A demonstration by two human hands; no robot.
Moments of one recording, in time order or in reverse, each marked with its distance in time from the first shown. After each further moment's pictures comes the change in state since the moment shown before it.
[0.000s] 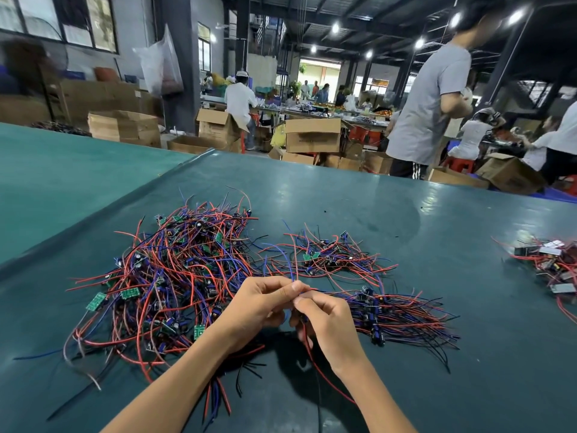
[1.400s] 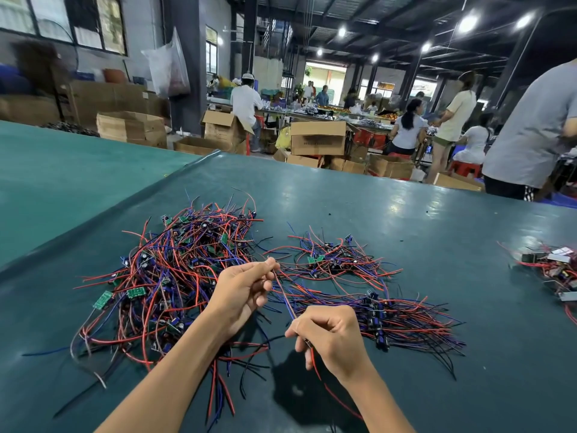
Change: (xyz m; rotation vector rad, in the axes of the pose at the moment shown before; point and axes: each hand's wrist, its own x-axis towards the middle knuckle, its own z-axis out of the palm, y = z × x) left_hand 0.012 0.010 -0.024 -0.303 0.370 -0.063; right_hand -0.012 -0.003 -0.006 -0.110 -0.145 -0.187
